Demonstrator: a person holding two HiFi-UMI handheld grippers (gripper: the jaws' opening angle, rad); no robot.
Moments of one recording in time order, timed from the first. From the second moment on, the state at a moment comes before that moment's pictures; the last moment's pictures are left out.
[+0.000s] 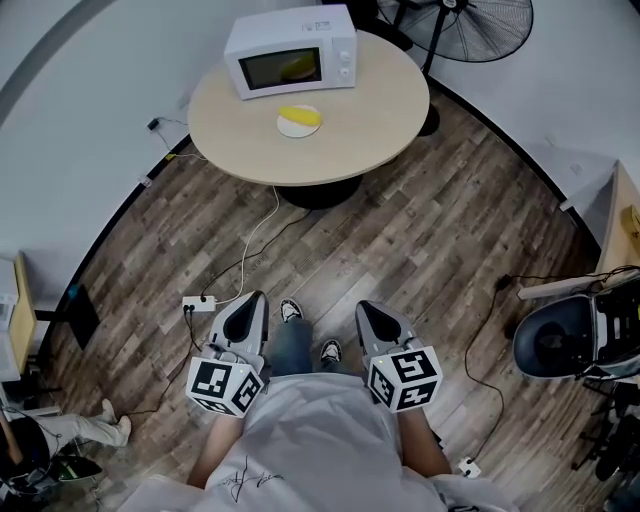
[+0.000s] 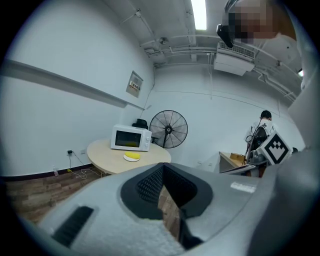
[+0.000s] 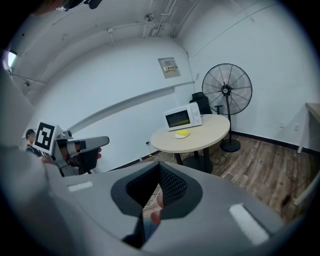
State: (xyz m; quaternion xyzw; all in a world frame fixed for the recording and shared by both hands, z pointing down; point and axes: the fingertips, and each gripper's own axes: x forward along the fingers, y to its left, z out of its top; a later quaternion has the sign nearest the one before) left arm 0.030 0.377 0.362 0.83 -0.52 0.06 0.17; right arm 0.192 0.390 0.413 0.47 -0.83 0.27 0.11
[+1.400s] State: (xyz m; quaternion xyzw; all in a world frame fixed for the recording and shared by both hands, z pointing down) left arm -0.043 0.134 0.358 0.84 -0.51 0.03 0.18; right arm 0.106 0.151 0.397 0.48 -0.83 0.25 0.13
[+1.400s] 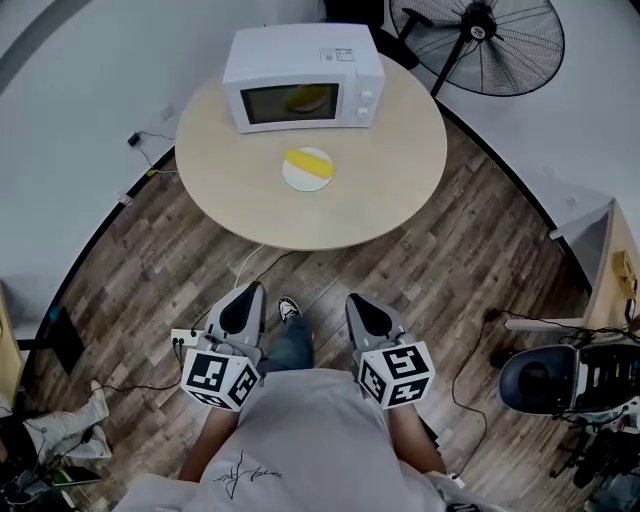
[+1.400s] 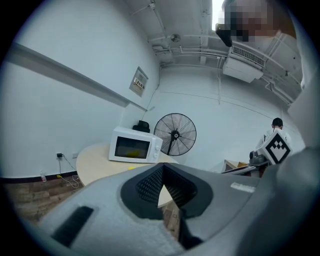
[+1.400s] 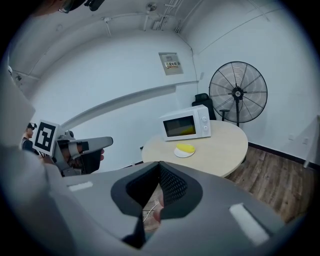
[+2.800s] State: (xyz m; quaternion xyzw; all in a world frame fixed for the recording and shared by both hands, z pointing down) left arm -0.092 -0.010 0.327 0.88 -0.45 -0.02 0.17; right arm 0.039 -0.014 0.380 0.50 -0.83 0.23 0.11
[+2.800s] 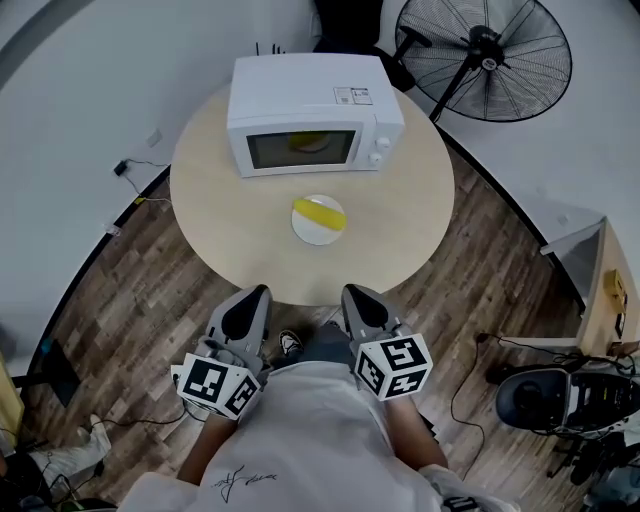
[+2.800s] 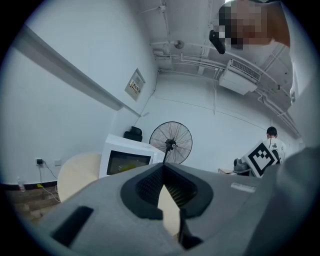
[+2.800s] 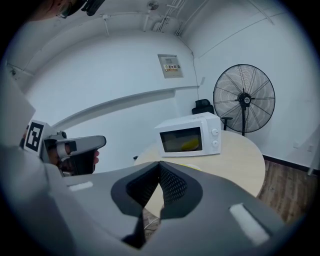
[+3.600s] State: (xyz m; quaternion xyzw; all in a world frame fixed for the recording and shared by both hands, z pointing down) left arm -0.105 -0.048 0.341 0.87 -0.45 -0.01 0.18; right arm 0.037 -0.071 0.386 0.49 -0.84 0.19 0.16
